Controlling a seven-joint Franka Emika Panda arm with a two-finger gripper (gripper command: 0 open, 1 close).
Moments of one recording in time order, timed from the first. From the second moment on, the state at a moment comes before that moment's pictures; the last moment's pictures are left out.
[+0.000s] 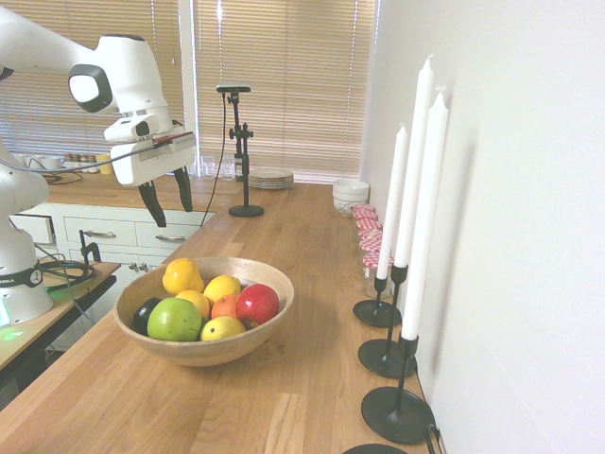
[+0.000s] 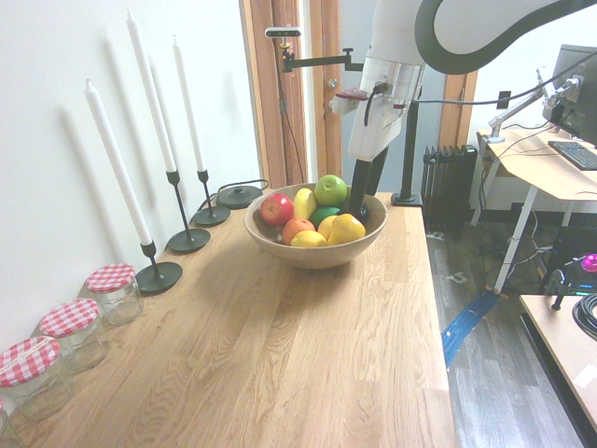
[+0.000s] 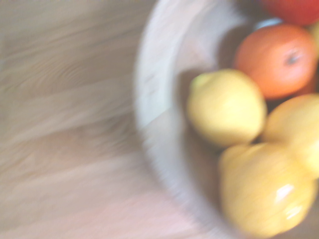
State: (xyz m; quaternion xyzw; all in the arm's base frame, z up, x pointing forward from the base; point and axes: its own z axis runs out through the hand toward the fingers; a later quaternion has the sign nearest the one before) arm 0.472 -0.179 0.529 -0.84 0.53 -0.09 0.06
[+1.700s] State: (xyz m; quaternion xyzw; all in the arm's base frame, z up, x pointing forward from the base) arm 0.519 -0.228 0.413 -0.83 0.56 -0.04 0.04
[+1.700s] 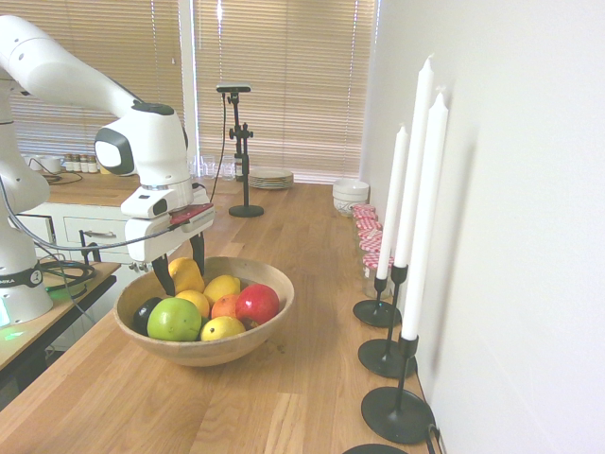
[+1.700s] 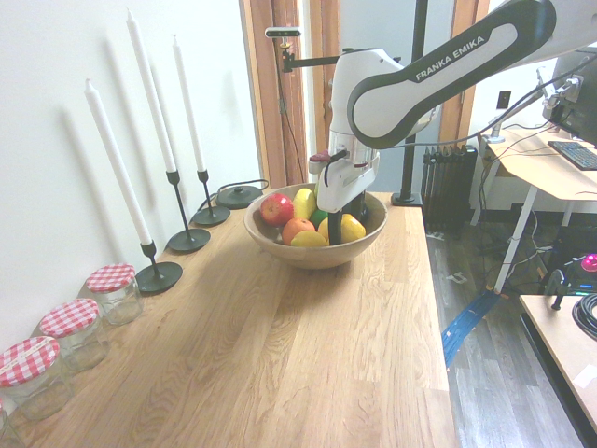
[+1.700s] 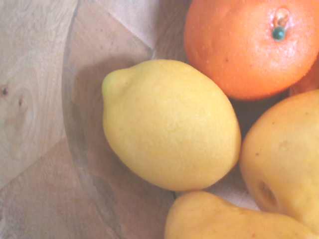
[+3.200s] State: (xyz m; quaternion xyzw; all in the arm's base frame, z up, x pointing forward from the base) arm 0.586 0.023 0.530 -0.88 0.45 -0.09 0.05
